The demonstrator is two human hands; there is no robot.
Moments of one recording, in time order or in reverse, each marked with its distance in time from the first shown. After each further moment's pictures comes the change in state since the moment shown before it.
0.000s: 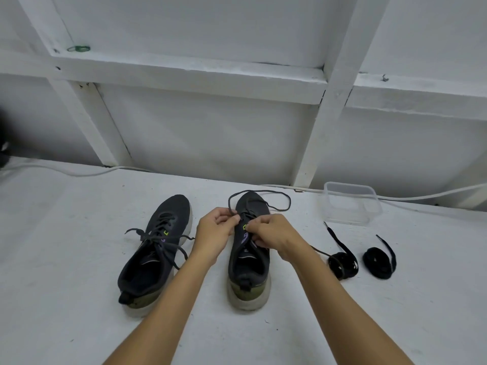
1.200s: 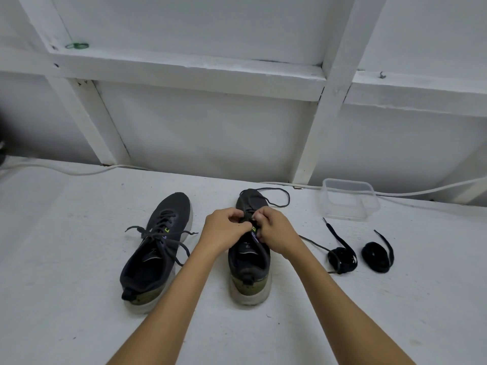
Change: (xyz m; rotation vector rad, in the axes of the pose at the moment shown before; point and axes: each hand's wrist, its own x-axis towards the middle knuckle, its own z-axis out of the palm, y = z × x) left_hand -0.013 0.021 0.003 0.499 -0.094 0.030; right_hand 0.013 0.023 0.000 -0.244 0.103 -0.303
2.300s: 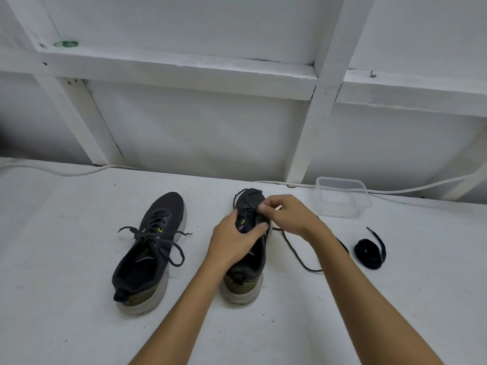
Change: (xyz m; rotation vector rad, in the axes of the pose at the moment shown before) left_hand -0.030 0.011 0.024 -0.017 -0.038 0.048; right_hand -0.009 -0.029 -0.061 -0.168 -0.075 -0.060
